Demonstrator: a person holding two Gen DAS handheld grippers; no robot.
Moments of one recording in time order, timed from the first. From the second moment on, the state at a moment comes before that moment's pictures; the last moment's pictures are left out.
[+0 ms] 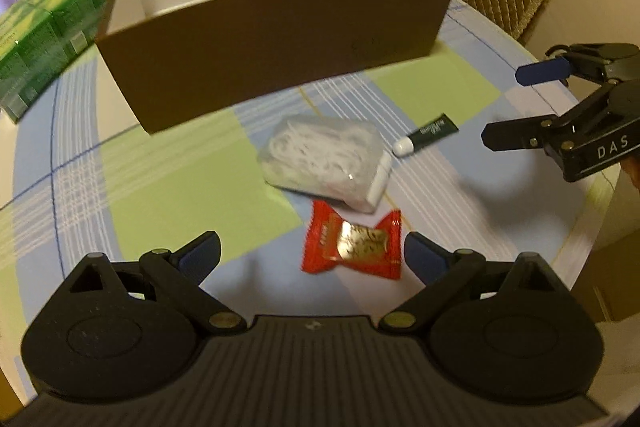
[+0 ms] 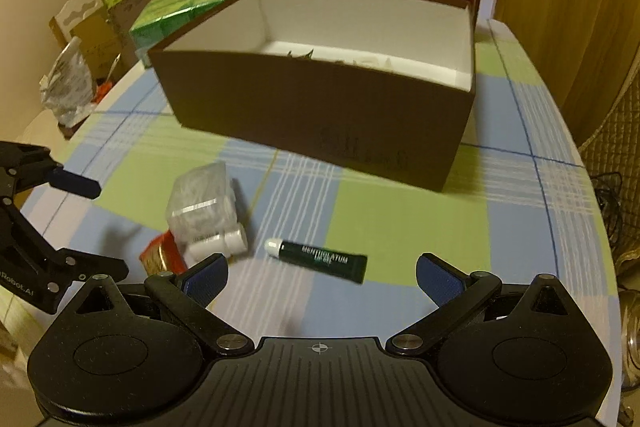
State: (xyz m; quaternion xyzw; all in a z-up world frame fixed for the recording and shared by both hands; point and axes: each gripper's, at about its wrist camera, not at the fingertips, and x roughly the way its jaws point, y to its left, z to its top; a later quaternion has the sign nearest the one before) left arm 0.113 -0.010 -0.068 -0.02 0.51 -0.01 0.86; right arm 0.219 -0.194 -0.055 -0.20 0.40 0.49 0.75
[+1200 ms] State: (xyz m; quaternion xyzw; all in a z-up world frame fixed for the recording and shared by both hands) left arm 0.116 -0.019 -0.108 0.01 0.50 -0.05 0.86; right arm 0.222 -0.191 -0.090 -0.23 0.41 0.50 0.73
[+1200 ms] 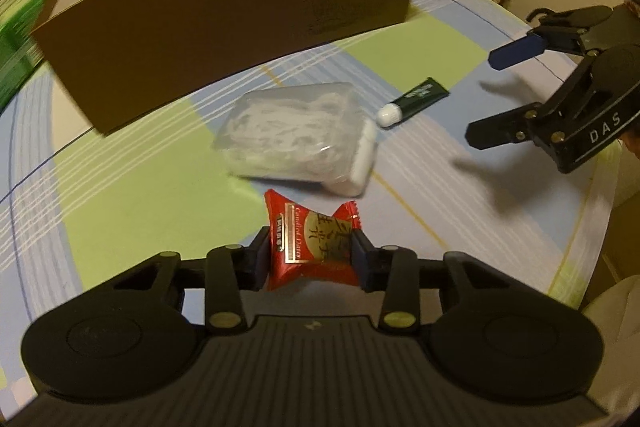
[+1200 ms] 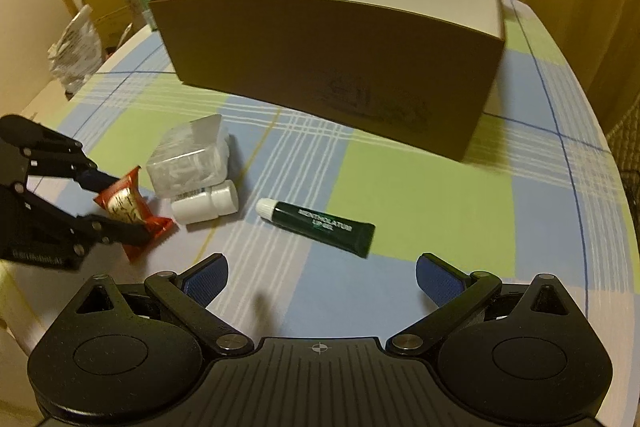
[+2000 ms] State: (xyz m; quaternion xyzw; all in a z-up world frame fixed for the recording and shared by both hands) left arm 0.101 0.031 -0.102 -0.05 0.52 0.03 0.85; right arm 0.233 -0.143 -0.117 -0.33 0.33 0.60 0.65
